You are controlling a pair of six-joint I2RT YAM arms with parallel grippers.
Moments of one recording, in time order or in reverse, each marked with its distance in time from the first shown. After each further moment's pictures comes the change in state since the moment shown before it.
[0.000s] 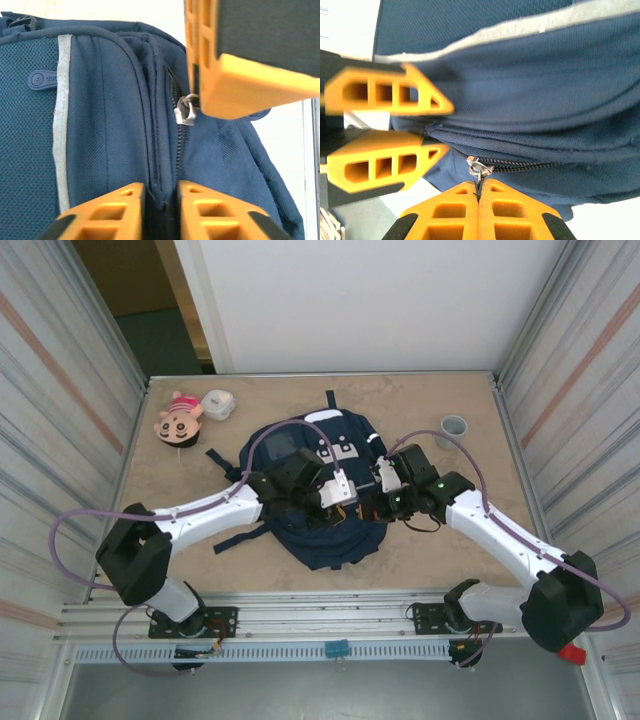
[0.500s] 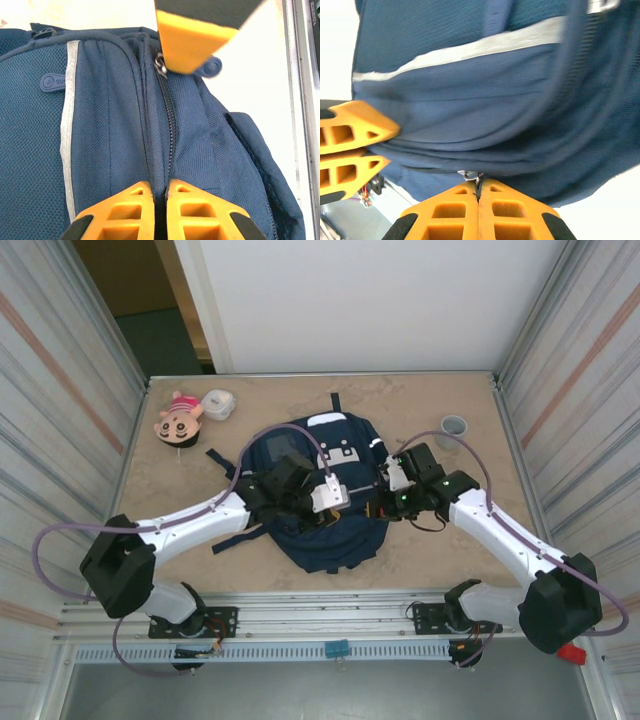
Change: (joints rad) left arm 0.014 -0.109 -0.091 0.041 0.022 0.032; right arm -0.082 -0.003 -0.012 -0.032 0.019 -0.002
